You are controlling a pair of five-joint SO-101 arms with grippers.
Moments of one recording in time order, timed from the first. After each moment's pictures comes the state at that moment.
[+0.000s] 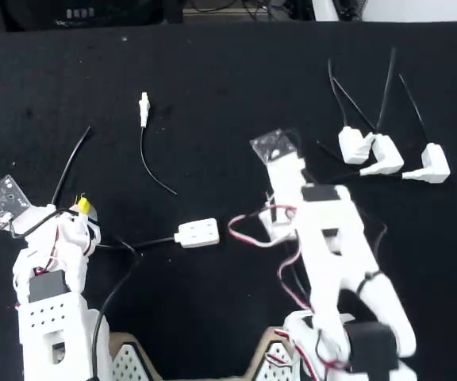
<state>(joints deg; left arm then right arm) -21.0 -73.5 86.1 35.3 23.2 -4.7 -21.0 52.1 55.6 19.3</state>
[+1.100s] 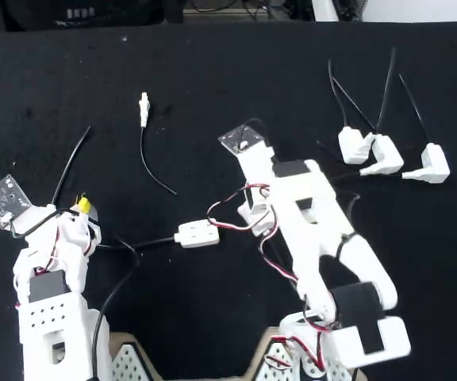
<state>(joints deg) -20.8 -73.5 86.1 35.3 23.2 -12.3 -7.1 40.1 60.4 19.8</state>
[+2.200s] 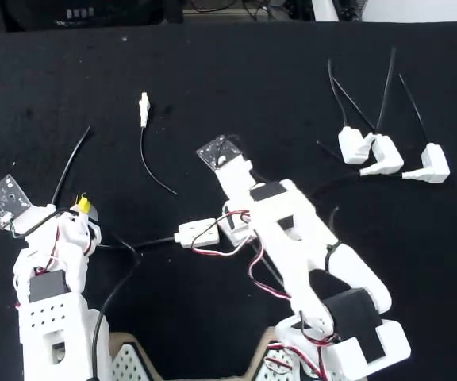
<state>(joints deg) -20.8 -73.5 86.1 35.3 23.2 -21.1 -9.4 49.0 48.1 13.2</state>
